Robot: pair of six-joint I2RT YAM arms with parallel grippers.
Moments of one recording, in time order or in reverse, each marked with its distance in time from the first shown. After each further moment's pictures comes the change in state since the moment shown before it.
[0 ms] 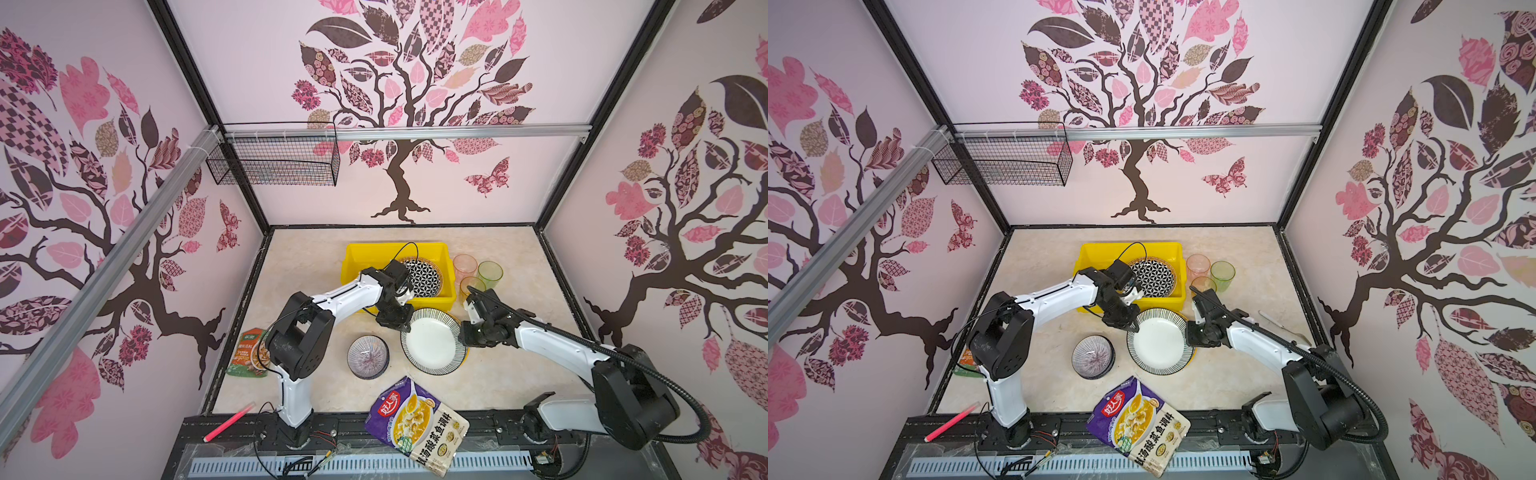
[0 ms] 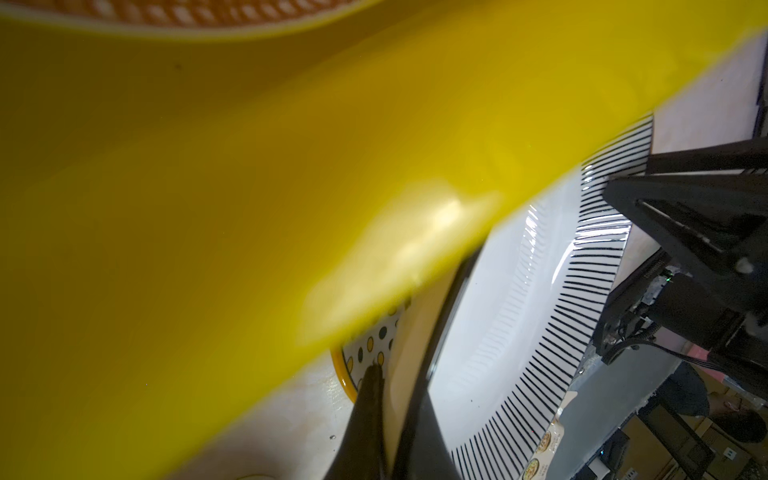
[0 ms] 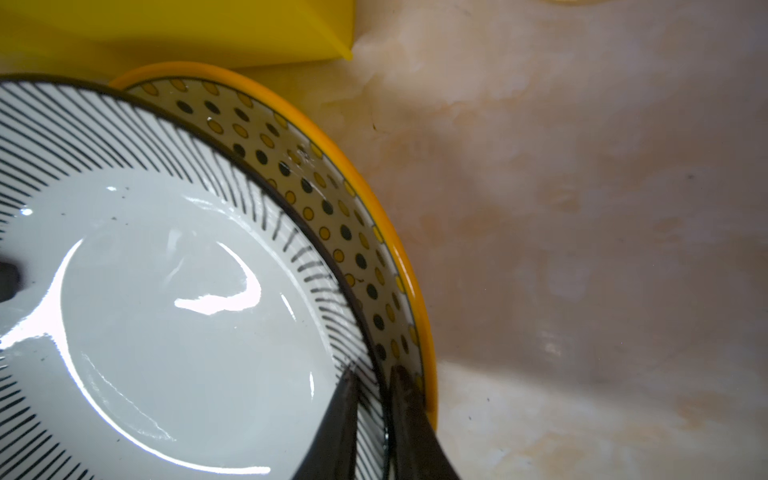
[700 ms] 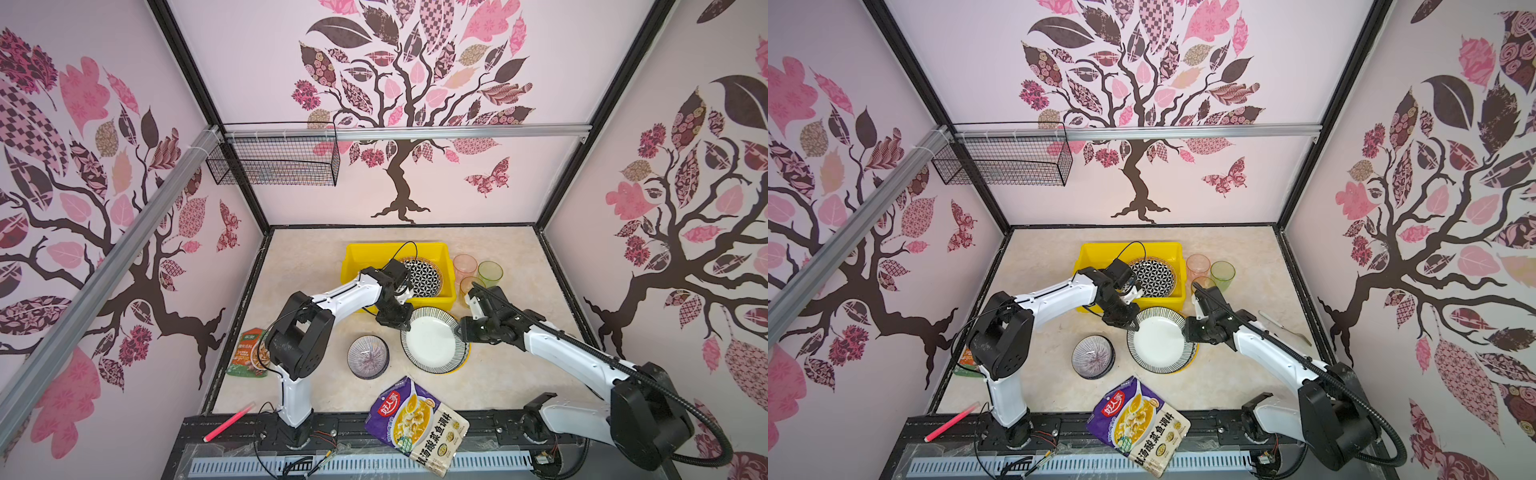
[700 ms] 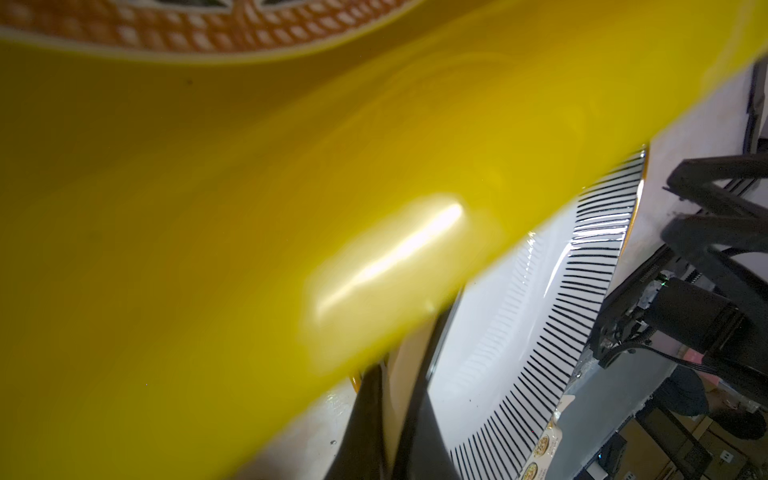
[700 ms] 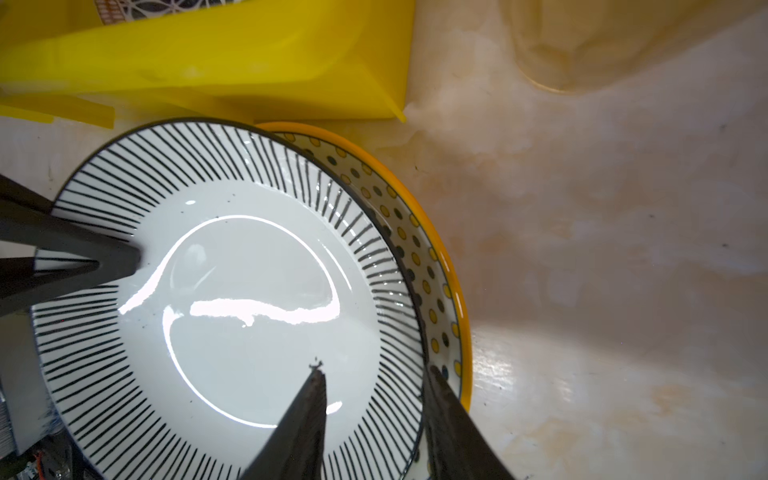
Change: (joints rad) left arm 0.019 0.000 0.000 0.011 0.008 -0.004; right arm 0.003 -0.115 0.028 -0.012 -0.011 -0.003
